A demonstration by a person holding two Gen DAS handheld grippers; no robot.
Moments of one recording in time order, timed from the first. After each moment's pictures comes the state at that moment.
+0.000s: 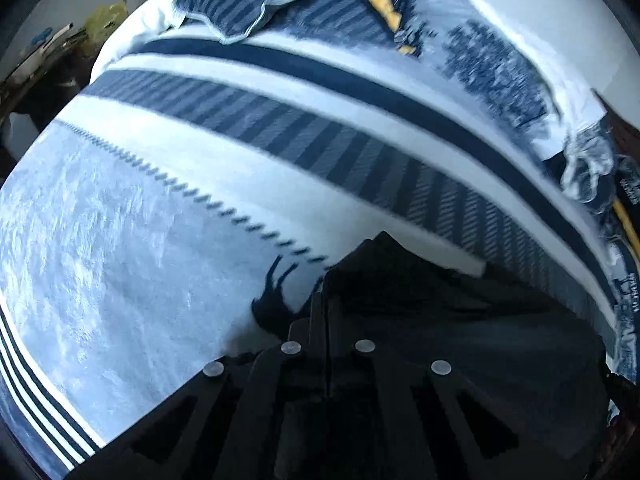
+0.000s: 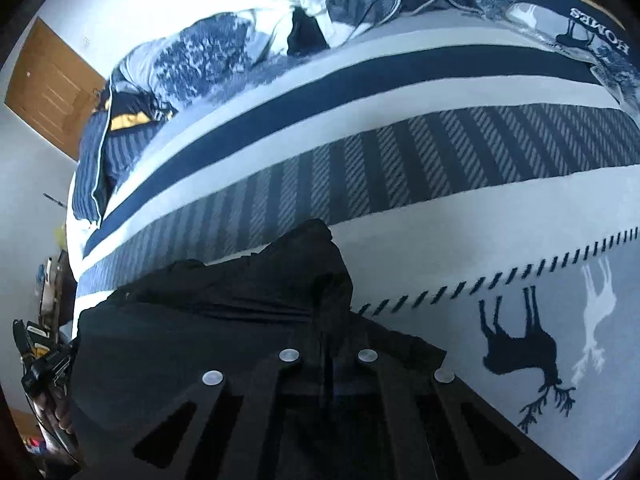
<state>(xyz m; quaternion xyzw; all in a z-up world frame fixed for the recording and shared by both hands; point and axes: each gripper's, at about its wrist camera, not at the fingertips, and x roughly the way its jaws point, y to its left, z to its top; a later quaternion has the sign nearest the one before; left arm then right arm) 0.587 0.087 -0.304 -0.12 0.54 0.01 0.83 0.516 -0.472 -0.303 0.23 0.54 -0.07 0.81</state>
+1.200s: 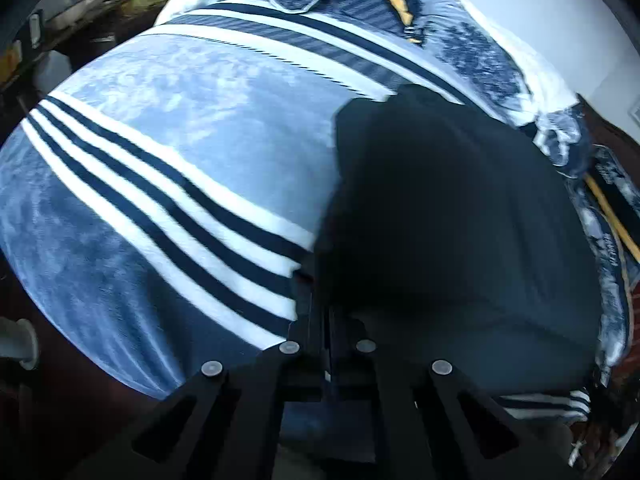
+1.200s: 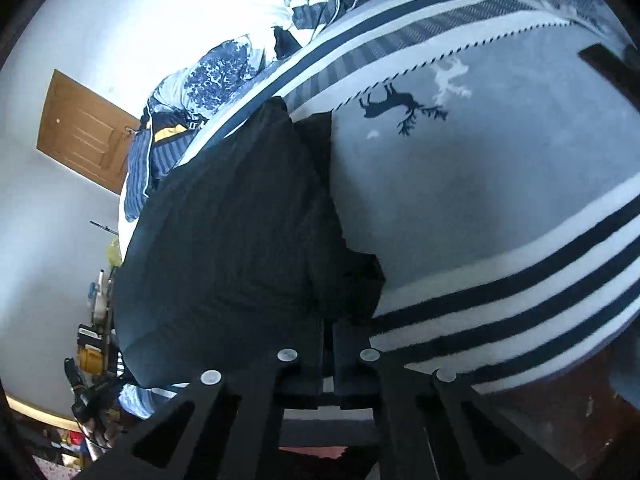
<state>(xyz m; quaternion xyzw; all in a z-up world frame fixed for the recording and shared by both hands) 0.342 0.157 -0.313 -0.16 0.53 0.00 0.83 0.245 -0.466 -0.292 0.32 0.49 -0.05 0.81</state>
